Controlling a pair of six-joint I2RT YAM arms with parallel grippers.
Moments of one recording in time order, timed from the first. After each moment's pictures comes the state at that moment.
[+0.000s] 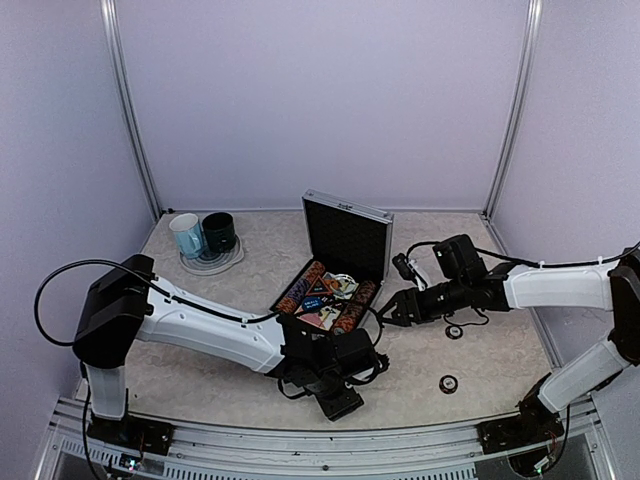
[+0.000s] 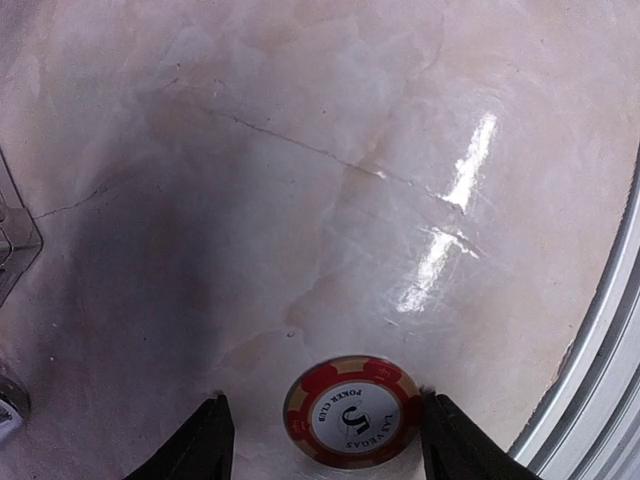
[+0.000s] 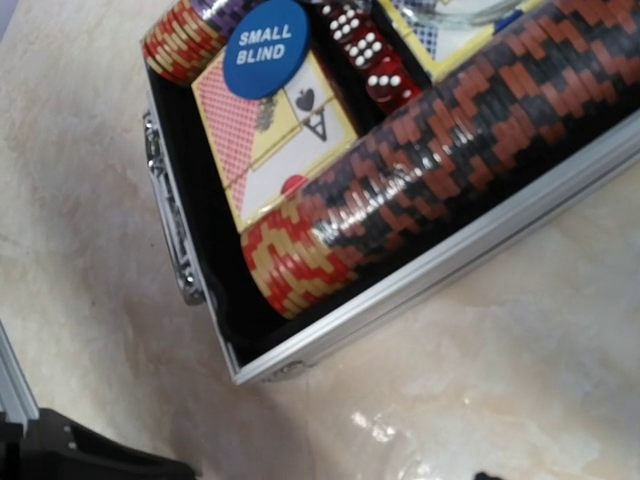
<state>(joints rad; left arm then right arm) -1.35 2.03 1.35 -0.51 -0.08 -0.17 0.60 1.42 0.74 -0.11 -0.51 0.37</state>
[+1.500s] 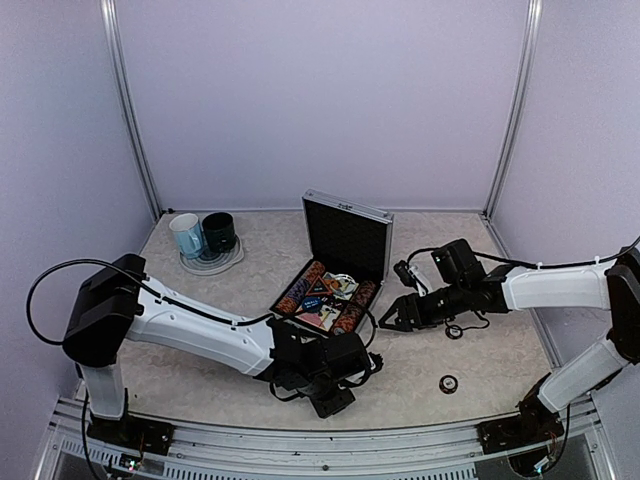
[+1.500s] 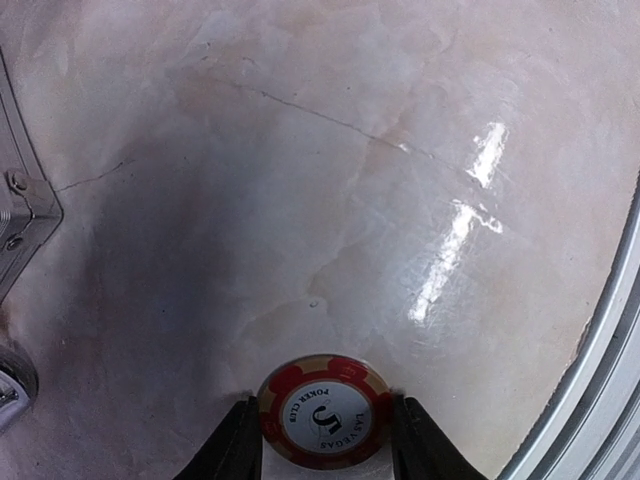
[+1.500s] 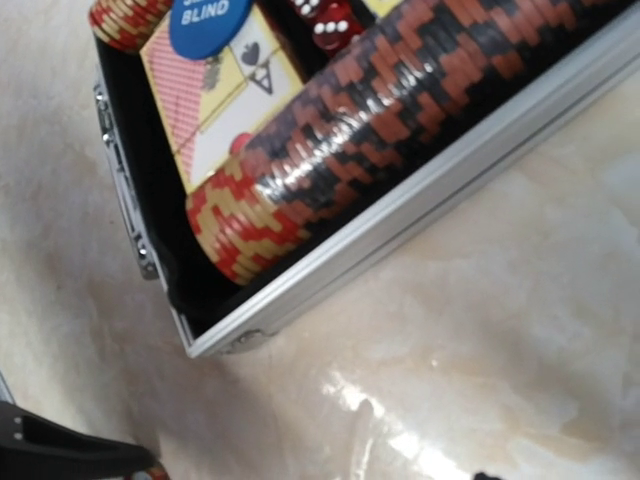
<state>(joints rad) -1.35 1.98 1.27 -0.45 -0.12 -0.18 0.61 1.44 0.72 -0.14 -0.49 0.38</state>
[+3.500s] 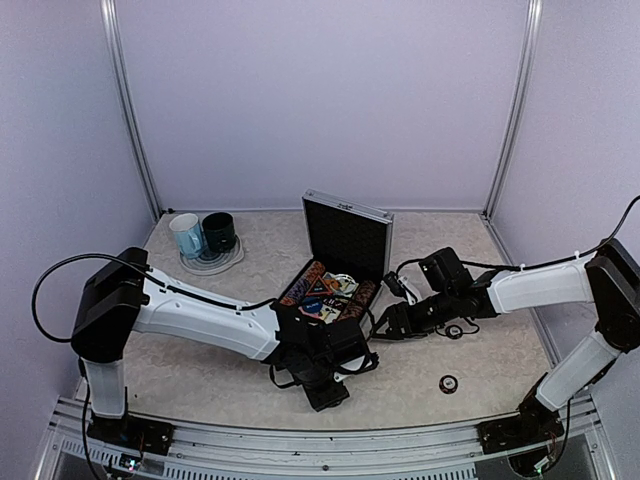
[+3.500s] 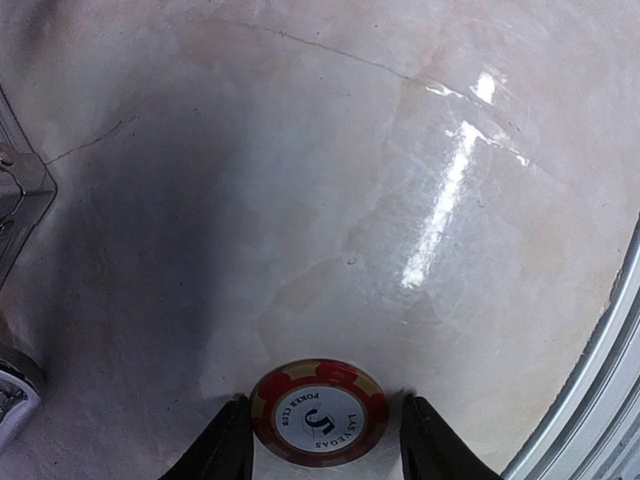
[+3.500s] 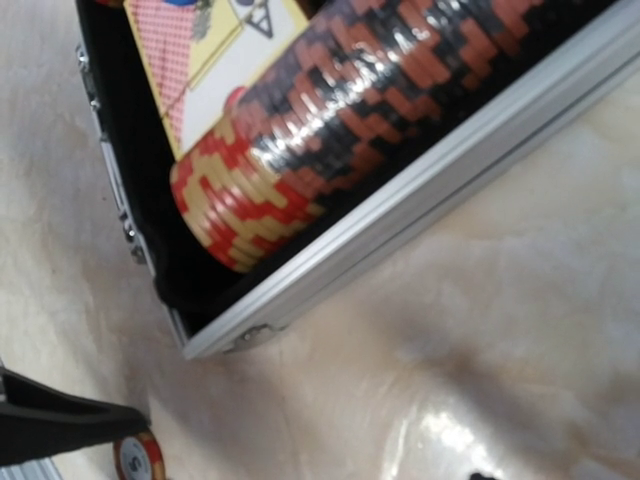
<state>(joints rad) -1.29 2.01 1.34 -0.61 -0.03 -0.09 0.65 1.53 0.72 -0.08 -0.51 0.43</state>
